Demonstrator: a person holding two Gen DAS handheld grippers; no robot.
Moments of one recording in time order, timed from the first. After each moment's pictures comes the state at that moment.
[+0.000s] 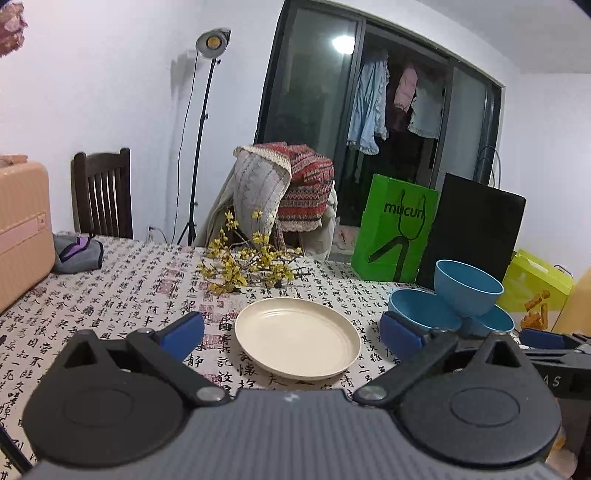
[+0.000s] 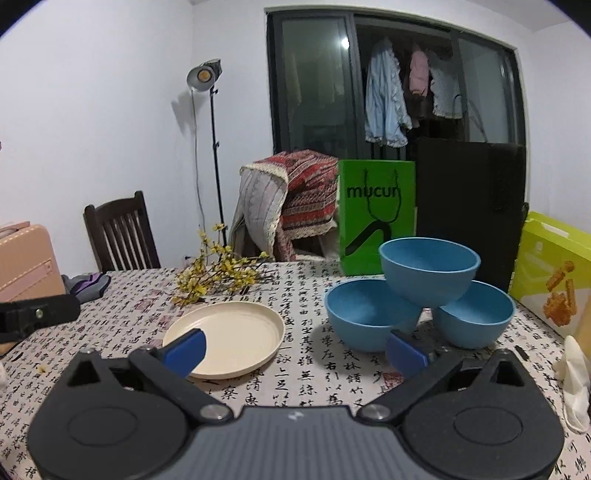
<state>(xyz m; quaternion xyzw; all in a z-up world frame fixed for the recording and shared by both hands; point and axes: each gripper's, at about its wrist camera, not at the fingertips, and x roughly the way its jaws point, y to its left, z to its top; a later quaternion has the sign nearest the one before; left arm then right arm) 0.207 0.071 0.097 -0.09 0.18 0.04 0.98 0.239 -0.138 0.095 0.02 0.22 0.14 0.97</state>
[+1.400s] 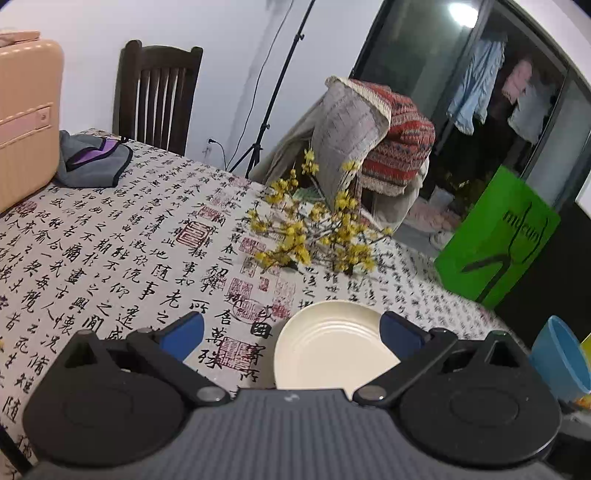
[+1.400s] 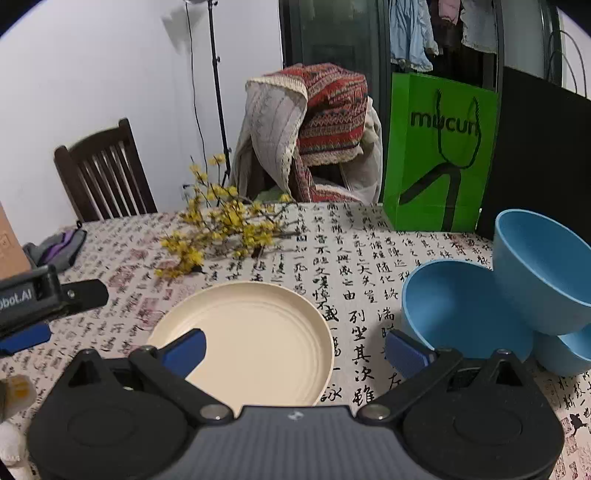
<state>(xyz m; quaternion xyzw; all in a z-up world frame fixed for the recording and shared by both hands) 0.380 0.149 0.049 -0.22 0.29 0.14 0.92 0.417 -0.039 0.064 -0.01 0.36 0.14 0.92</state>
